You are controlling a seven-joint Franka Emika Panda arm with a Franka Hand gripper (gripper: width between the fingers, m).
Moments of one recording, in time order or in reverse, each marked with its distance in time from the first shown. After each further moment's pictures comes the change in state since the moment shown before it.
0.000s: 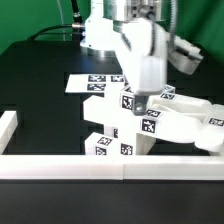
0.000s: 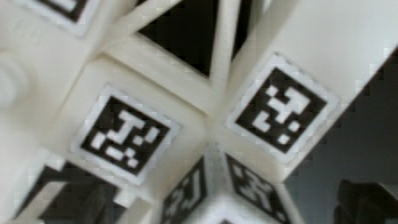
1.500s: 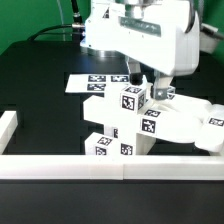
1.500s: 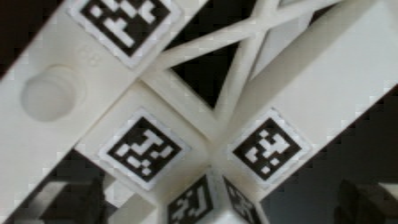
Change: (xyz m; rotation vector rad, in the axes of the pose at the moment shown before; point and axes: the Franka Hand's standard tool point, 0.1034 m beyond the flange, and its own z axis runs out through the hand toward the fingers) arm -0.021 0.008 -0.024 0.069 -0.003 -0.152
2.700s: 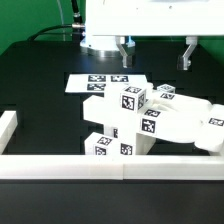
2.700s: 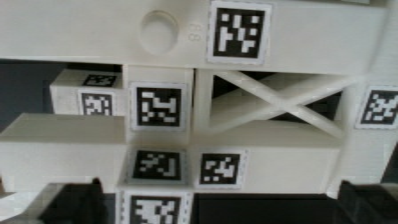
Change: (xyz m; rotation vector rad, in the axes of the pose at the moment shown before) arm -0.010 0.002 -0.021 0.025 0.018 -0.886
